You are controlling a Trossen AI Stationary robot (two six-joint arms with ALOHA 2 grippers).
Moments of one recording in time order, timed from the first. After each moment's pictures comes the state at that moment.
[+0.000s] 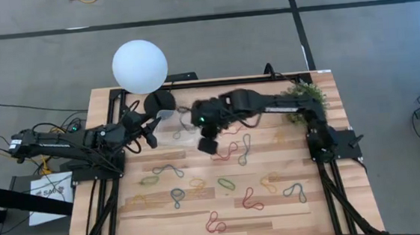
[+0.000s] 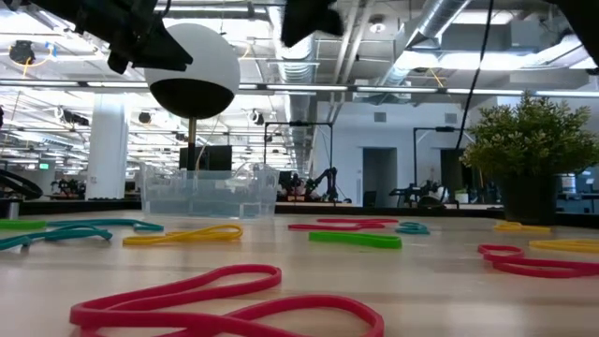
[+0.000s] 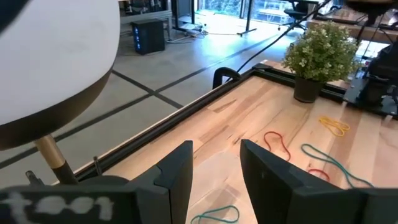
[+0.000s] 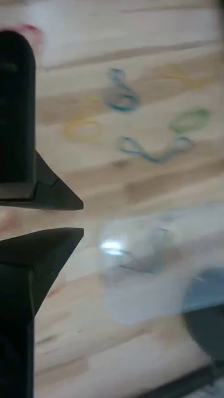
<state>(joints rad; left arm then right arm) -0.06 0.63 0.52 -0.18 -0.72 -0.25 0.04 2.06 2.27 -1.29 0.09 0.22</state>
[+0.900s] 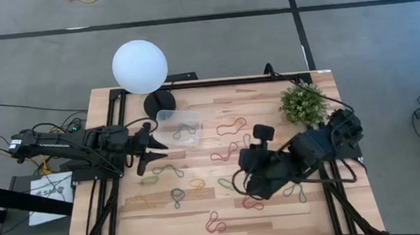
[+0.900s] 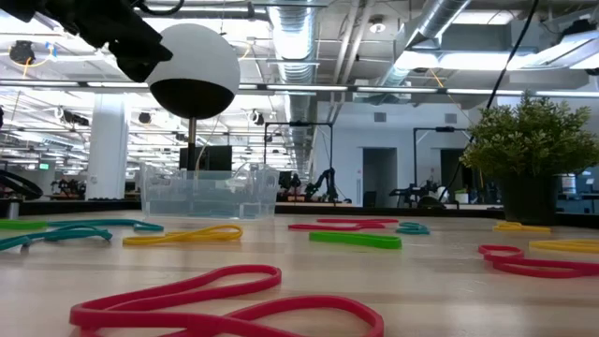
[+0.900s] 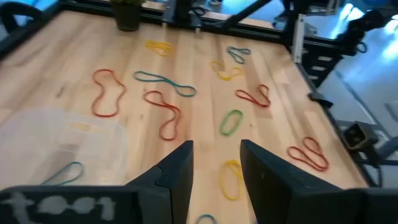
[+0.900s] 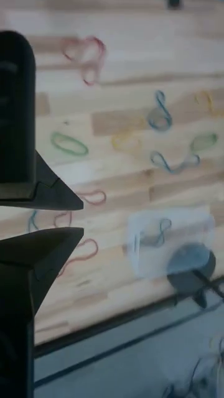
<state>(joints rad) -0.06 0.63 0.52 -0.28 0.05 -0.18 0.55 1.85 2.25 -1.57 0.60 0.49</state>
